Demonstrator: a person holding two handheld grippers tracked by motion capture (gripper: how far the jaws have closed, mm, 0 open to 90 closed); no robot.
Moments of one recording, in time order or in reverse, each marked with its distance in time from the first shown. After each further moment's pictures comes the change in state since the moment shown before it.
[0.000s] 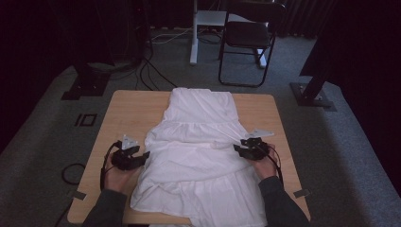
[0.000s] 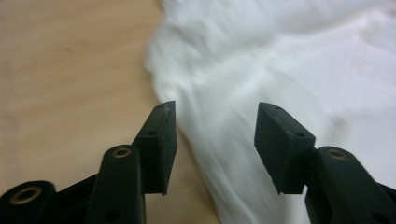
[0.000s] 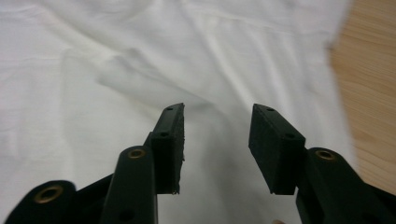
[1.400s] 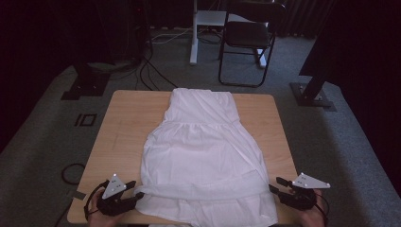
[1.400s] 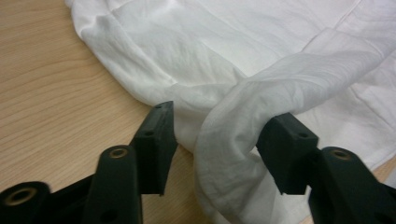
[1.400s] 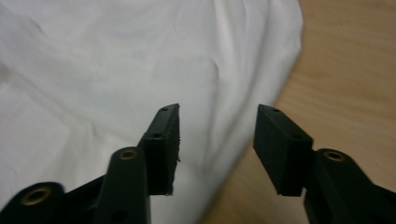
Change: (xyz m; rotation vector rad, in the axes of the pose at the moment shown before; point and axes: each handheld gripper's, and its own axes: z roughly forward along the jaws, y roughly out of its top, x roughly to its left) left arm -0.035 -0.079 -0.061 -0.074 -0.180 0.066; right arm -0.005 -0.132 -0.136 -0.103 0.046 0.031
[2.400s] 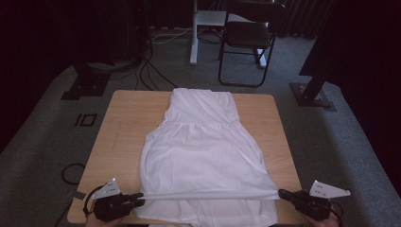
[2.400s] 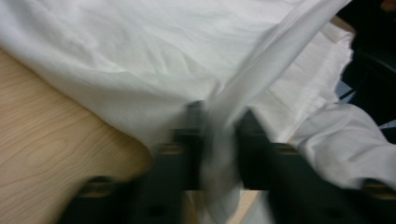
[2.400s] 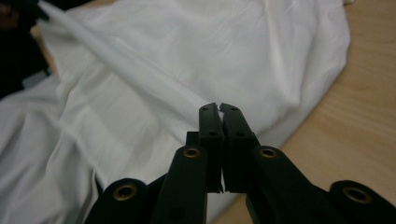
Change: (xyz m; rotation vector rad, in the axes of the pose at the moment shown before) left arm 0.004 -0.009 -0.011 -0.017 -0.305 -0.085; right arm -0.004 -0.013 -0.046 -0.067 0.216 -0.021
